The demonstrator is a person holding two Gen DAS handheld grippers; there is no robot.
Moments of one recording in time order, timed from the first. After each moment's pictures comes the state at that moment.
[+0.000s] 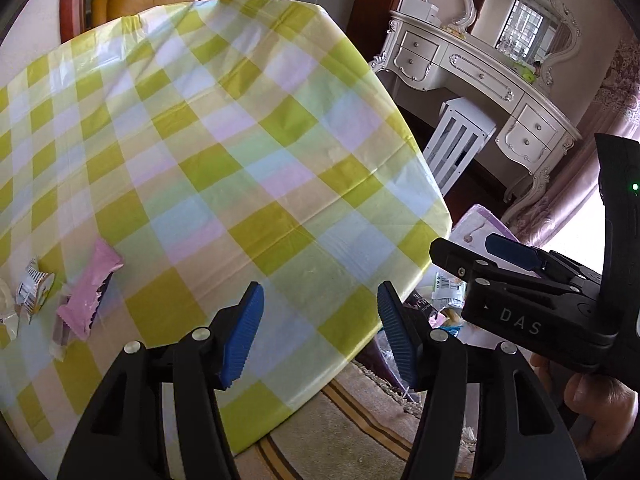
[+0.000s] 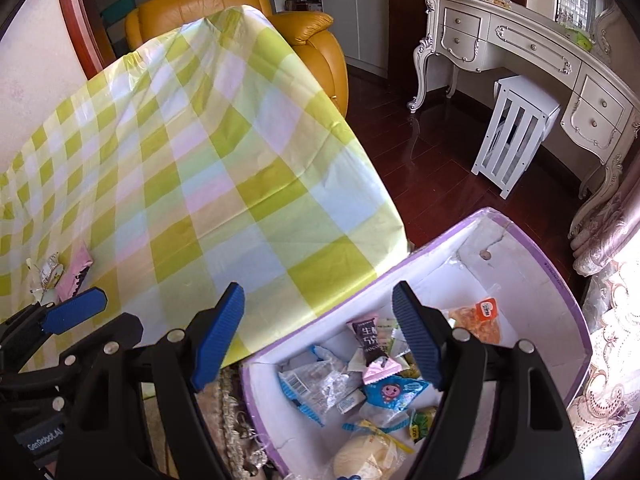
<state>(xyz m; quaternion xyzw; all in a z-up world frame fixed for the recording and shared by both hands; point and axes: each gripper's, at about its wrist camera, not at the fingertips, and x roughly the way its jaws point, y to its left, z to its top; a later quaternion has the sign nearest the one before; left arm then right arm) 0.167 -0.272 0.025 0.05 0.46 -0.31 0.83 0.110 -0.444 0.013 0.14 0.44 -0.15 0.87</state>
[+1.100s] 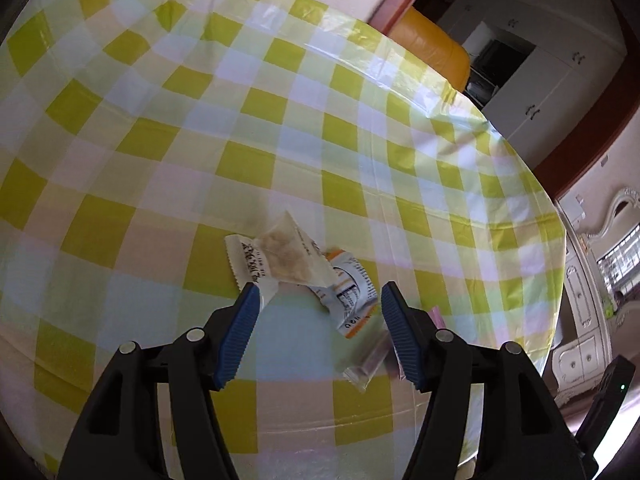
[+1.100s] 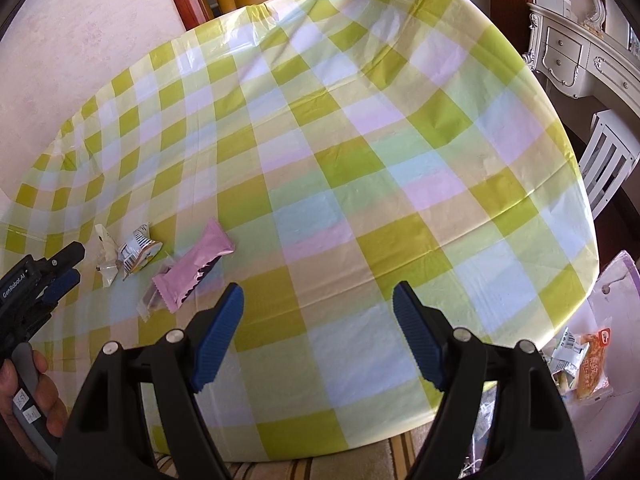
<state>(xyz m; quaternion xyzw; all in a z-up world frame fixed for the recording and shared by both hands) 0.234 0.027 0.011 -0.25 0.42 -0.04 0.87 0.190 -0.294 0.008 0.12 0.46 -0.02 0.88</state>
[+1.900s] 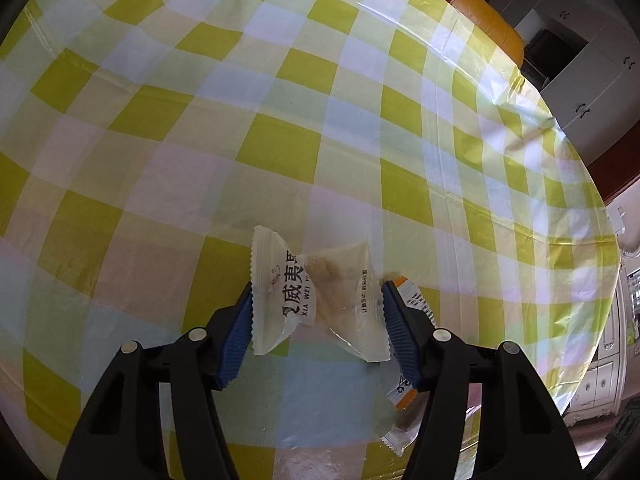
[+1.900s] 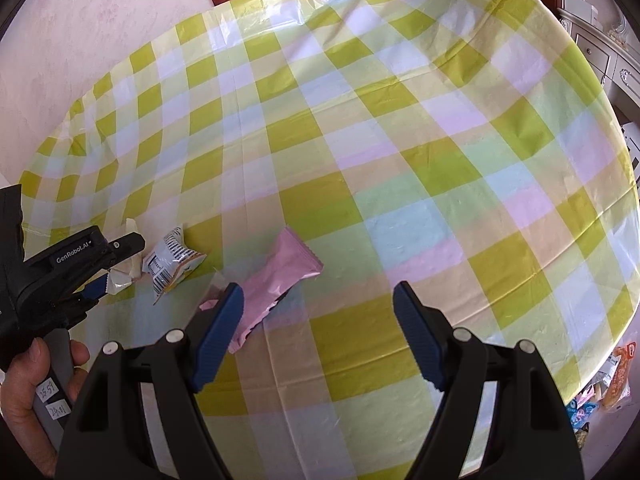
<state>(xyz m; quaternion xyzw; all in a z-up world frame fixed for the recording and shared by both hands) 0.290 0.020 -0.025 -0.23 0.48 0.02 0.84 0.235 -0.226 -0.005 0.11 0.47 0.01 0.87</state>
